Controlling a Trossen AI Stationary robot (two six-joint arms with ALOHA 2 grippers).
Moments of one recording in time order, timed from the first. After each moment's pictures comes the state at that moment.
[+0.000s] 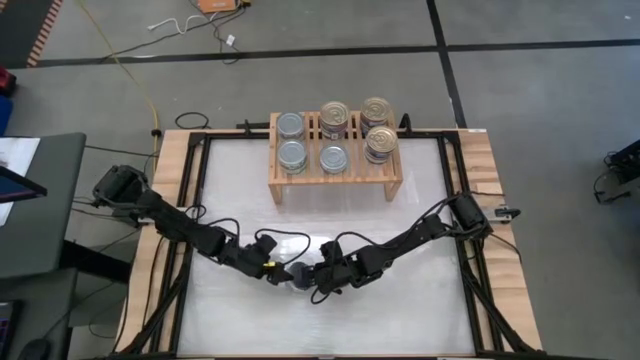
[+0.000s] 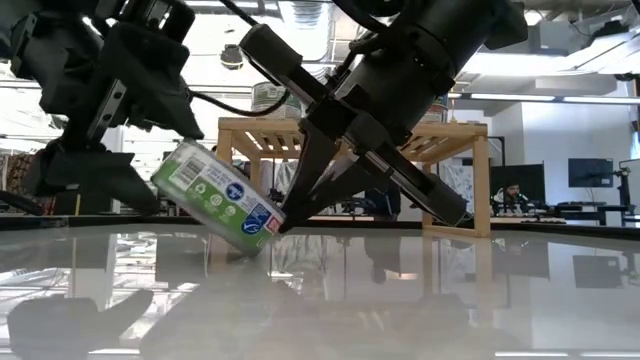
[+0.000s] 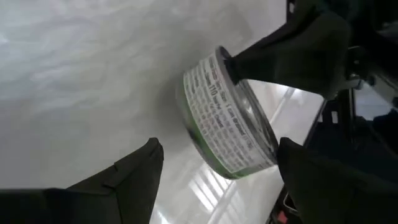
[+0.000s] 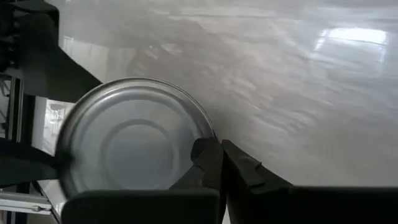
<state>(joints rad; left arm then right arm) -0.47 1.45 0.60 0.21 -0.21 -1.48 0.39 2.09 1.35 -0.18 0.34 1.62</state>
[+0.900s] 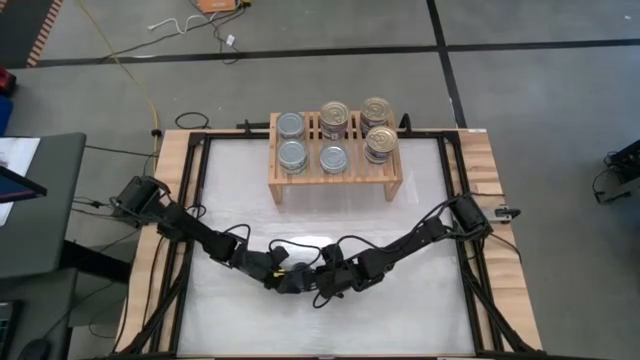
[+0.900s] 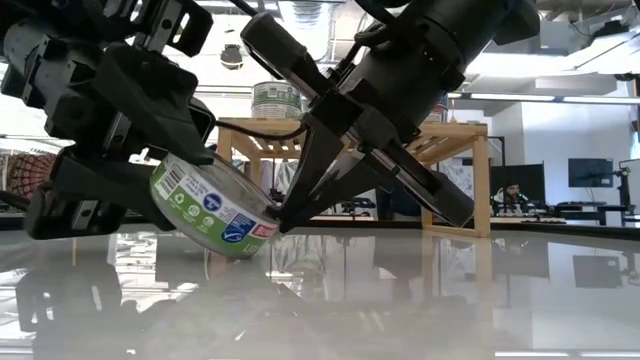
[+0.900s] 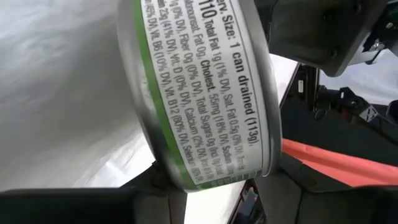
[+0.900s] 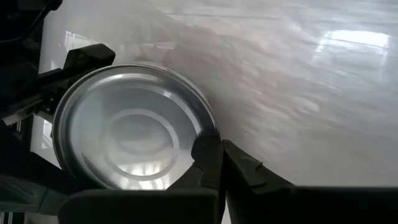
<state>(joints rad) -0.44 1.68 0.60 0.58 -0.03 -1.50 0.41 2.09 1.35 -0.16 0.35 1.62</state>
